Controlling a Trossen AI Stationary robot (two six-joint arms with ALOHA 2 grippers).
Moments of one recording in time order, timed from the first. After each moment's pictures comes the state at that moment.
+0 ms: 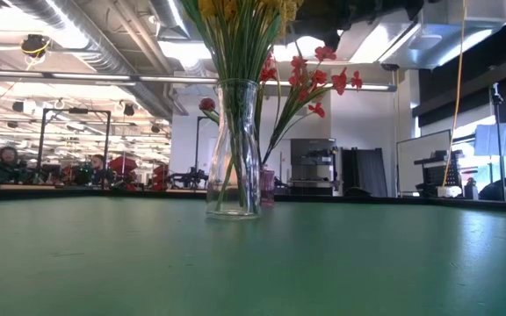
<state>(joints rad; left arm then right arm) 0.26 1.45 1.40 -0.06 0.12 0.00 -0.31 1.25 1.06 -0.03 -0.28 0.05</state>
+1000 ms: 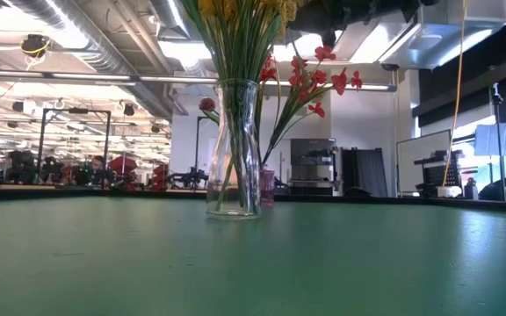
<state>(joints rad) 0.24 1.41 1.40 -0.12 -0.07 0.01 -0.31 1.27 1.06 0.03 -0.25 0.00</state>
